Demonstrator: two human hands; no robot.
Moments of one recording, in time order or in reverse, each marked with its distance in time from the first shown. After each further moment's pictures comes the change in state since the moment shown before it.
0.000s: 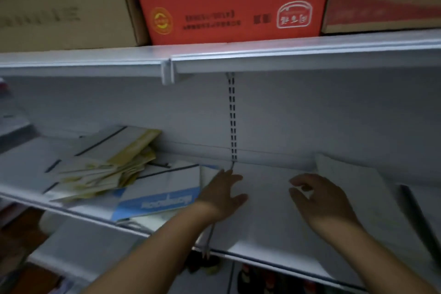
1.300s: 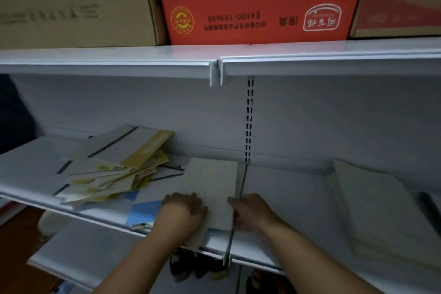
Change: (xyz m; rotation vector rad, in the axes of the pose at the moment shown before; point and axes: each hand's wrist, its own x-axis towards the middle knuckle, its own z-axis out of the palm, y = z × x) left_hand -0.051 -0.105 -0.026 0.216 0.247 -0.036; right_hand 0.032 -0.061 0.148 0.557 -0.528 0.432
